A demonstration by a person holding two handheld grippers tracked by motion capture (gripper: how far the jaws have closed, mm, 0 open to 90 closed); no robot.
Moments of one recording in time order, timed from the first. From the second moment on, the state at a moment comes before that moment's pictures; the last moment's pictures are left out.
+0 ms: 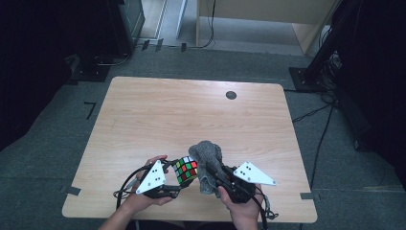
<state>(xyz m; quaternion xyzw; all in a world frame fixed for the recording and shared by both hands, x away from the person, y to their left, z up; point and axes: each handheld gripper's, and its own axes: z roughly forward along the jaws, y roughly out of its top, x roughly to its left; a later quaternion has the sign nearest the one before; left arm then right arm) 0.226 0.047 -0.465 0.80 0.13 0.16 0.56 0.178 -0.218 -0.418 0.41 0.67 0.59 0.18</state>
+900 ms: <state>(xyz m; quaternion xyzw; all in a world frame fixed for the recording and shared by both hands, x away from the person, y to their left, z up) 0.222 0.033 -0.464 0.82 0.14 0.20 0.52 0.173 -0.201 -0.415 0.40 0.69 0.57 0.20</state>
